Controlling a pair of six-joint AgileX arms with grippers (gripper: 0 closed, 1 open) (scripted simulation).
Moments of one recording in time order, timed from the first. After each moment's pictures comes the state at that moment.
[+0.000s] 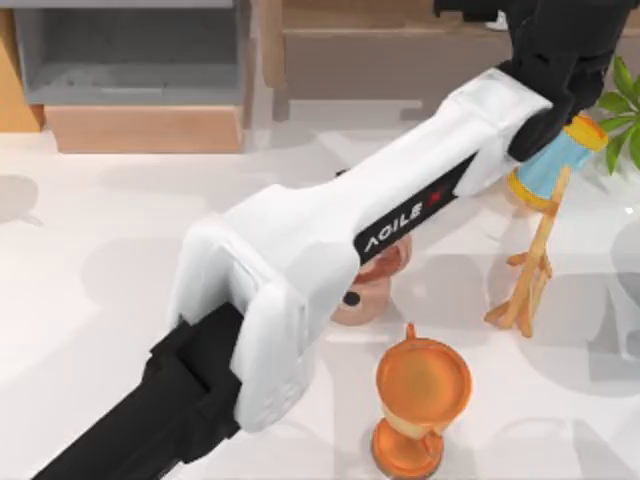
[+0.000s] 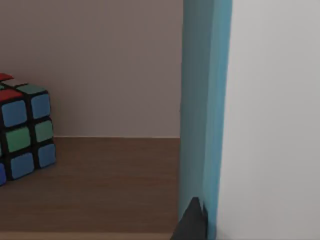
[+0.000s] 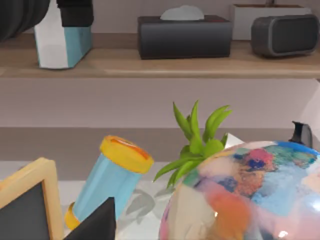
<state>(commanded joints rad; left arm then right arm) -0.87 2.94 2.90 0.06 -0.82 0.00 0.00 0.00 0.00 0.00 0.00 0.00</state>
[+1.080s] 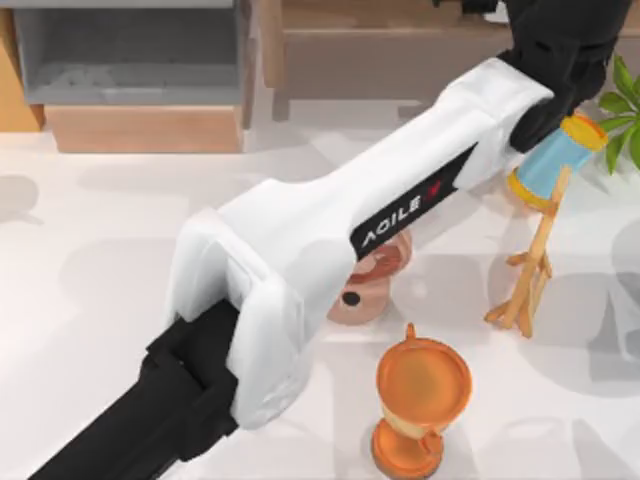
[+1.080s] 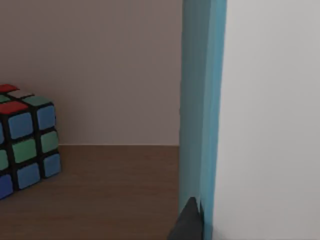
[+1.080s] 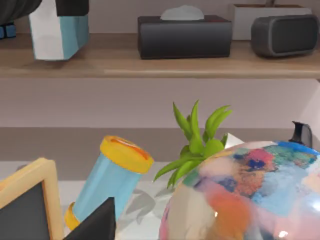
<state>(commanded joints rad) -0.88 2.91 2.90 0.04 -0.82 0.01 0.00 0.00 0.00 0.00 0.00 0.00</state>
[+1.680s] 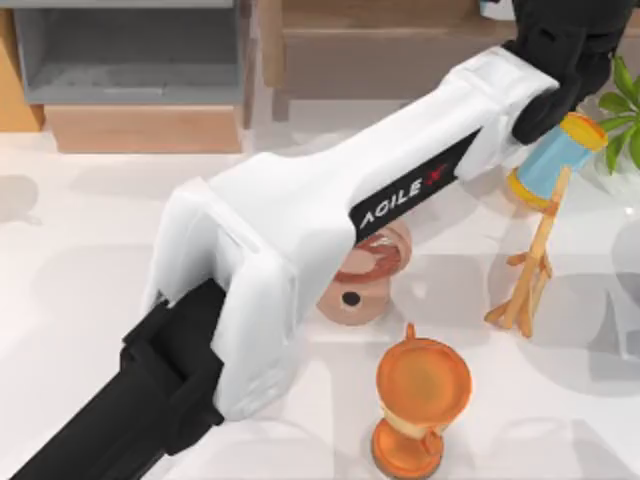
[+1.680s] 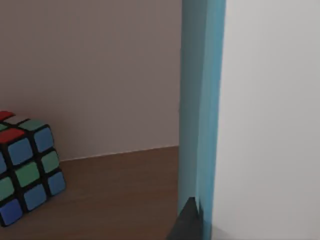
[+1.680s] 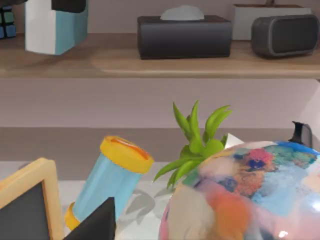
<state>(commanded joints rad) -0.89 2.79 2.71 0.07 -0.79 0.12 0.00 0.00 0.00 0.00 0.00 0.00</state>
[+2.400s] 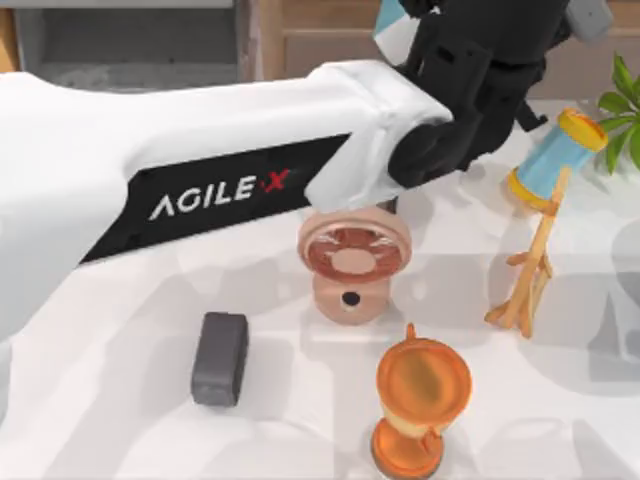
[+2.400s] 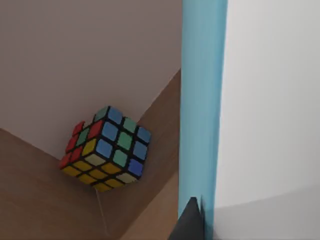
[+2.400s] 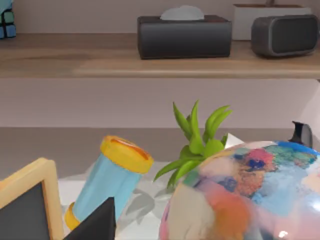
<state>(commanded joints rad) -0.91 2.02 1.61 0.13 -0.65 0.67 0.00 0.00 0.00 0.00 0.00 0.00</state>
